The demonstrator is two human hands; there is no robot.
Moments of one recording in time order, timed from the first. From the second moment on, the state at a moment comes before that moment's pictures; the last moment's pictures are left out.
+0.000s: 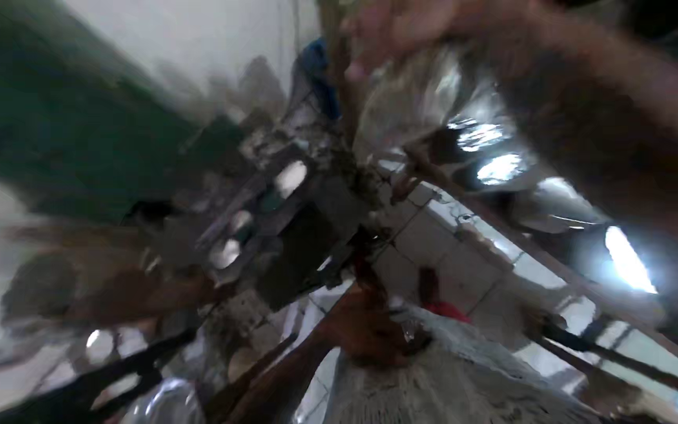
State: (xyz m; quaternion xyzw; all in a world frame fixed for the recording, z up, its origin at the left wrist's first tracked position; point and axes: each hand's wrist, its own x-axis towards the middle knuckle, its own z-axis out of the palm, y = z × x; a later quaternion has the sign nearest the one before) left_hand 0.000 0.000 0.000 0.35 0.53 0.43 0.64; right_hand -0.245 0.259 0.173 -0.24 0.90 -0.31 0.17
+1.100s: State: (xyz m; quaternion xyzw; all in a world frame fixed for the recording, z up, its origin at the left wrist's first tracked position) left_hand -0.180 0.408 -0.082 0.56 0.75 0.05 0.35; right_hand 0.179 0.466 -0.052 0.32 0.90 -0.24 -0.17
